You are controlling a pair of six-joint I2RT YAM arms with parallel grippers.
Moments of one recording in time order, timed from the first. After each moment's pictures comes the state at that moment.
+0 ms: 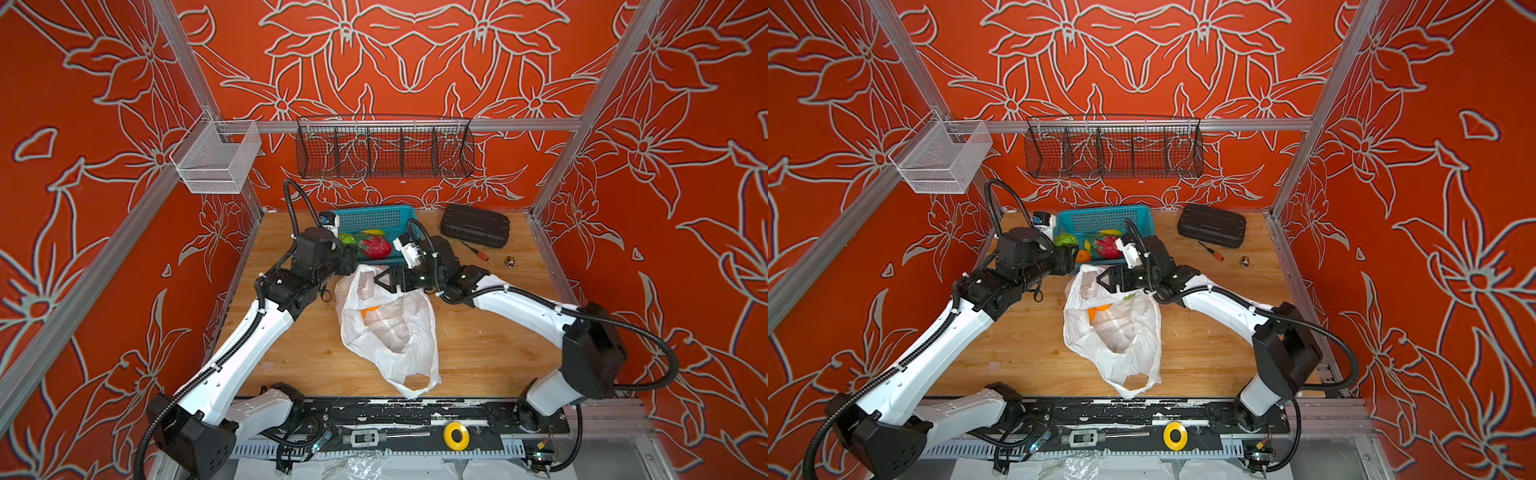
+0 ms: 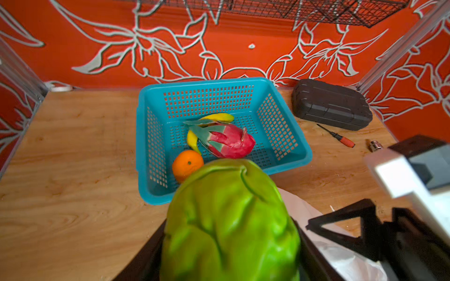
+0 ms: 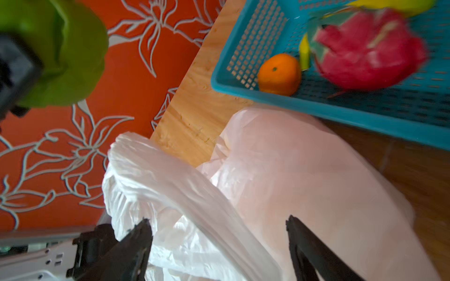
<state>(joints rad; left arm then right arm) -0.37 1.13 1.16 -0.55 -0.14 -0.29 0.75 1.63 1.21 -0.16 -0.43 0.51</state>
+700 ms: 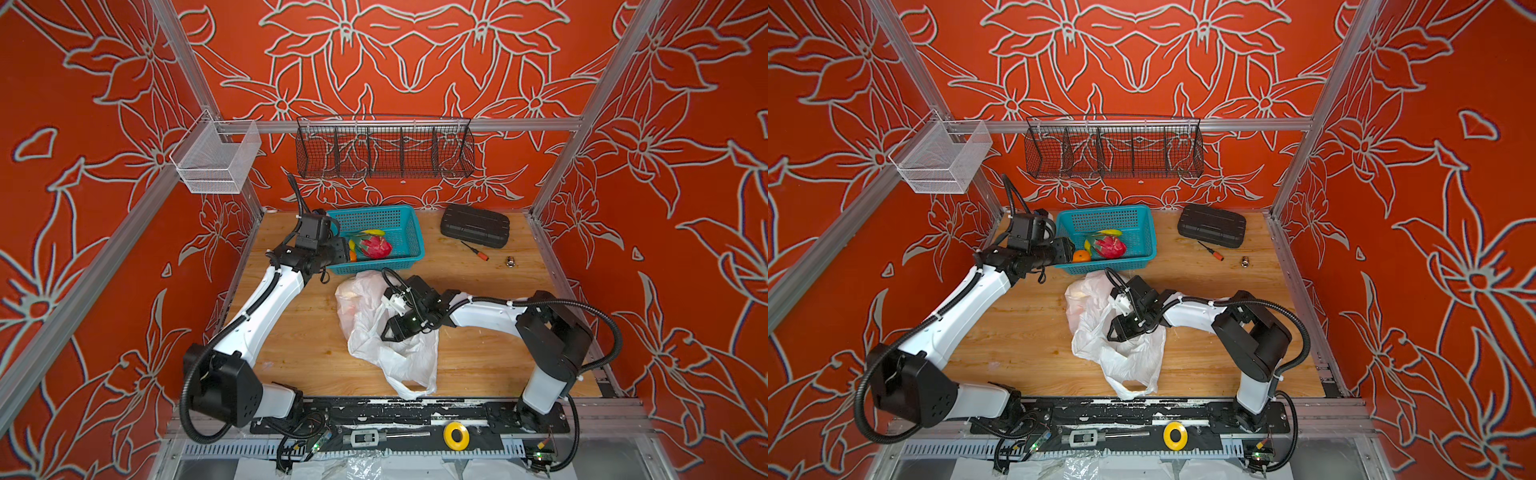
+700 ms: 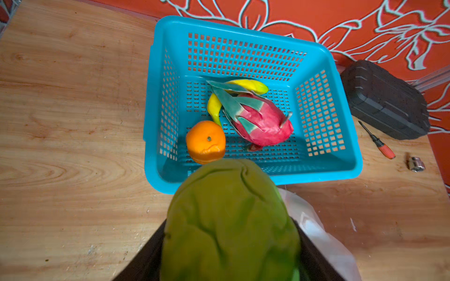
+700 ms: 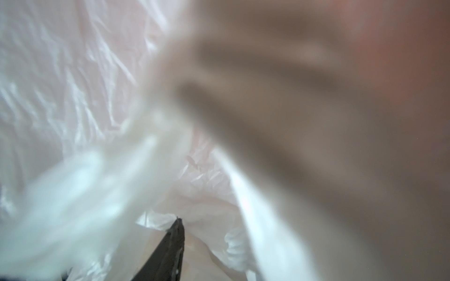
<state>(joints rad) -0.20 1.44 1.30 -0.63 -0.03 -0.39 0.84 1.74 0.99 -0.28 -0.51 0.44</state>
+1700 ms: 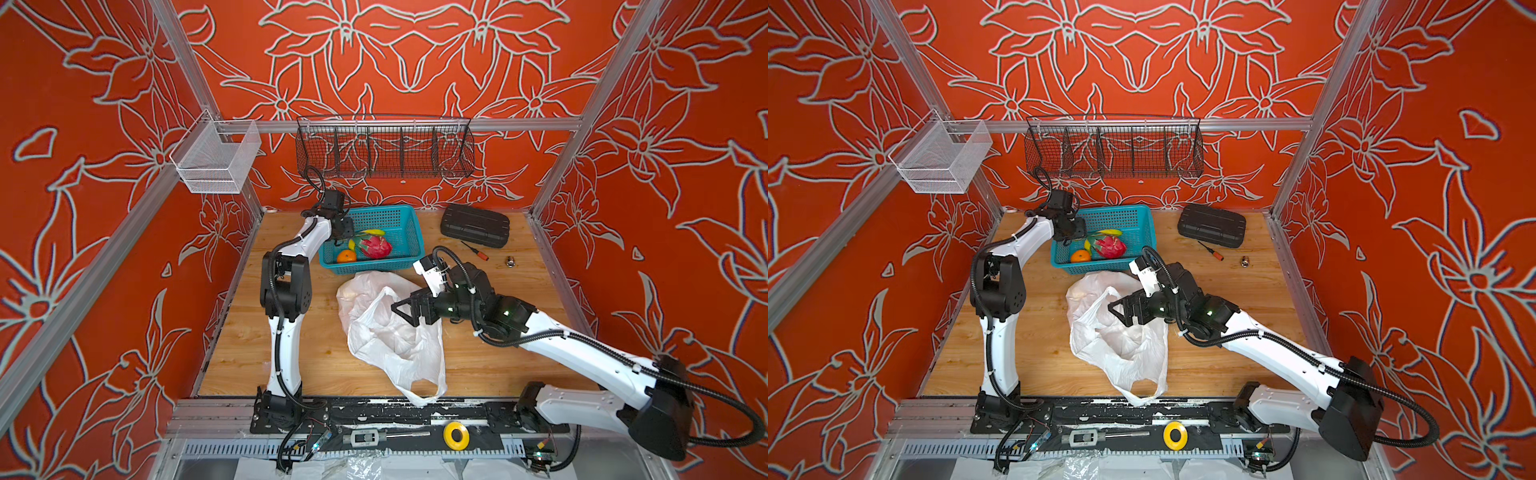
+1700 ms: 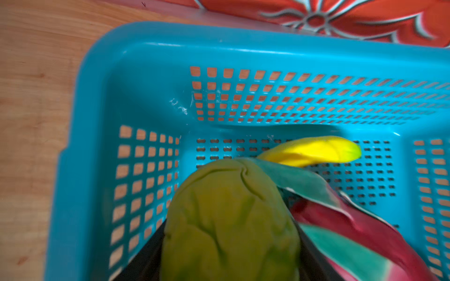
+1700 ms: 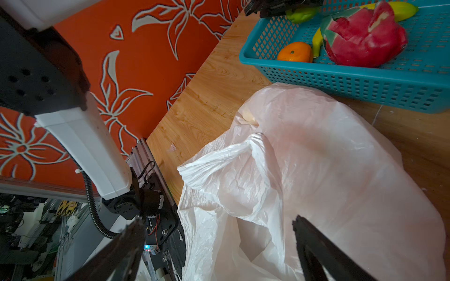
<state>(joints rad) -0.10 2.25 1.98 -0.69 -0.04 -0.29 0.84 1.15 0.92 -0.25 -0.29 0.51</state>
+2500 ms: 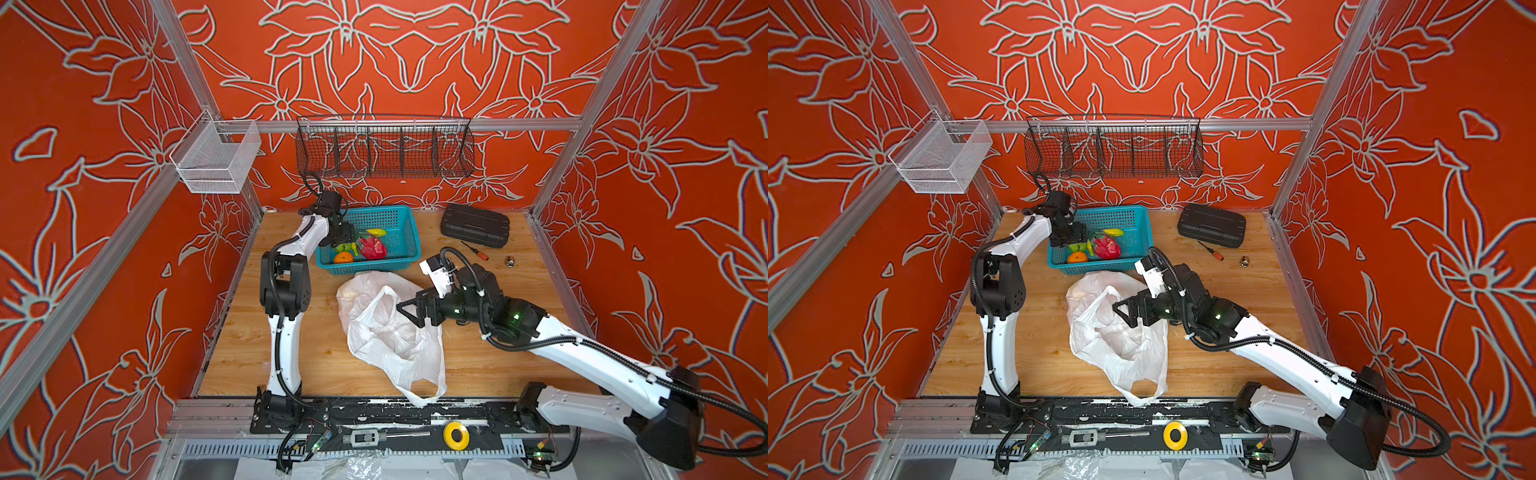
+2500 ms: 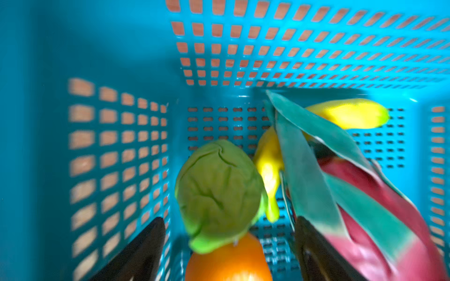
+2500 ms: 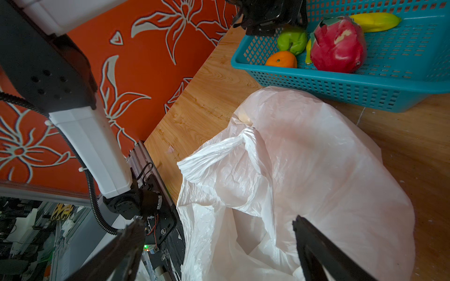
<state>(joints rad) -0.09 2.19 1.94 -0.81 0.02 -0.27 0.84 1.10 0.91 -0.29 -0.26 0.51</state>
